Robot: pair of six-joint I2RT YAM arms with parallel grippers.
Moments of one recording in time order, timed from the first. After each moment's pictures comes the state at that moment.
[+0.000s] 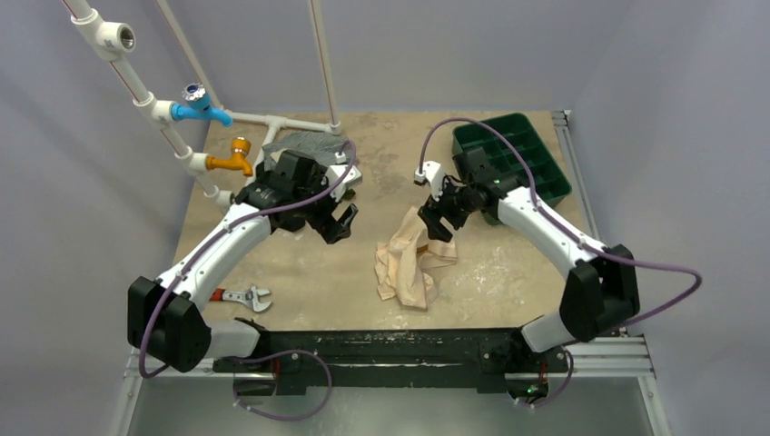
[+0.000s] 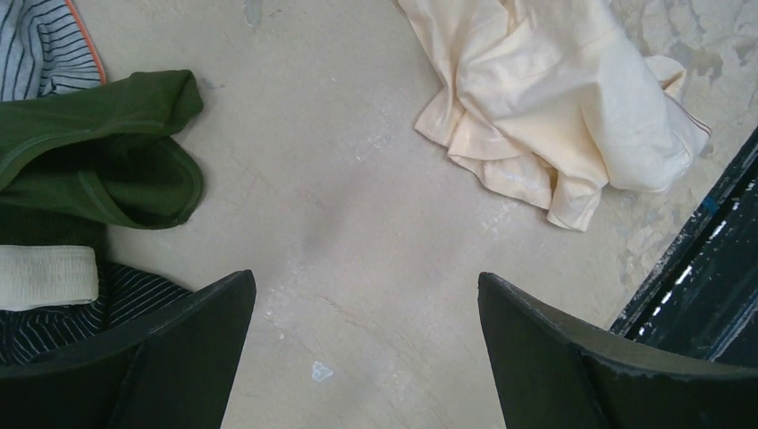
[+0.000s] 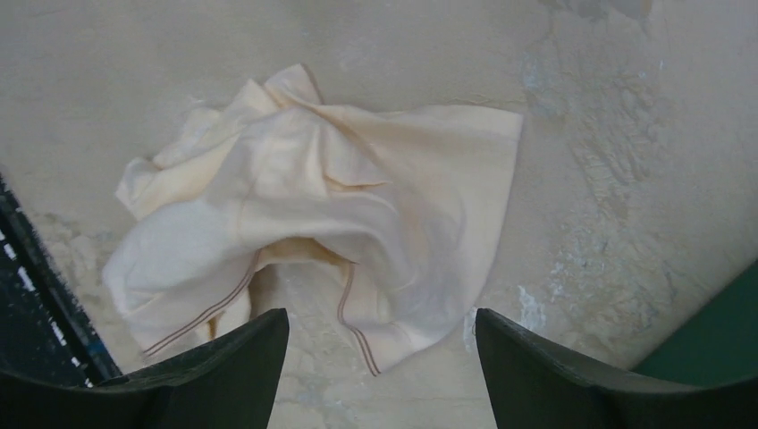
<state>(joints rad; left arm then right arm) -0.42 1.31 1.10 -0.66 0.39 0.35 0.44 1.52 1.19 -0.70 -0.36 -0.48</state>
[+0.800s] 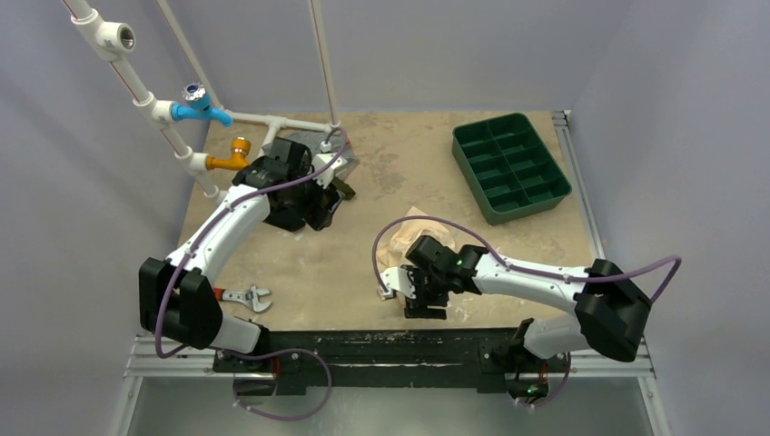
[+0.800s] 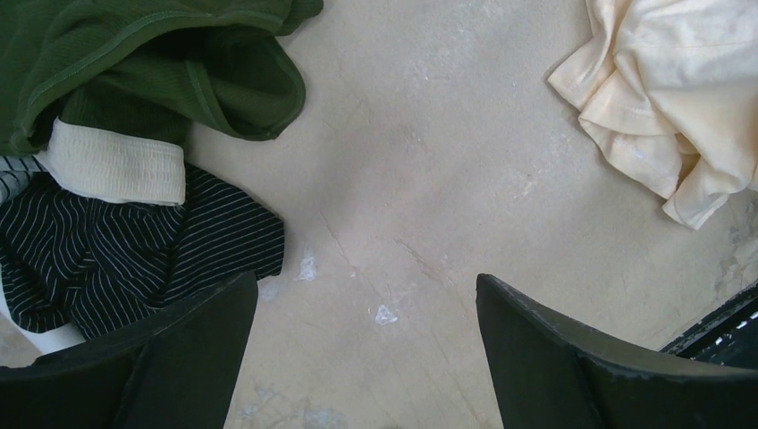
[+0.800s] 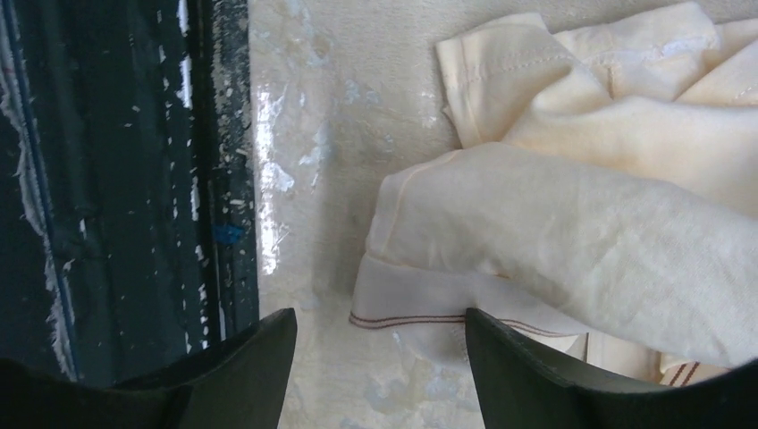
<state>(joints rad) -0.31 1.43 1.20 -0.76 0.23 0.37 0.98 1.34 0.76 -0.61 -0.23 -0.62</state>
